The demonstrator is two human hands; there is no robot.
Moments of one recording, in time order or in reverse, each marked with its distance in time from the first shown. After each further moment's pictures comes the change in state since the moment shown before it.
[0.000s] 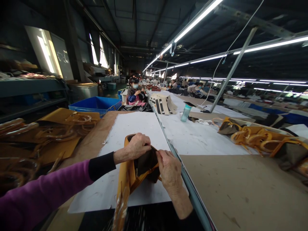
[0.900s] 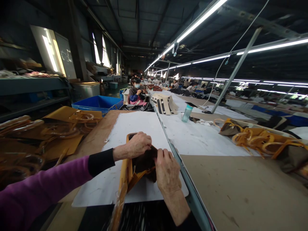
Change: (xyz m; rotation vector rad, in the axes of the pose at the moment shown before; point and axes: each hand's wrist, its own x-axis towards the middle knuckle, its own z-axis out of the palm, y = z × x) left_hand -0.004 -0.001 -0.013 0.205 -0.166 0.203; right_hand -0.007 -0.023 -0.010 -0.338 -0.062 -0.028
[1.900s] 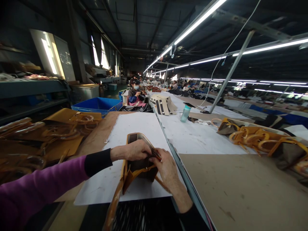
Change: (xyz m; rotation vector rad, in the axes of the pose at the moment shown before) left_hand -0.010 0.012 -0.005 -0.328 -0.149 0.151; right_hand 0.007 0.014 0.002 0.761 -0.265 0.134
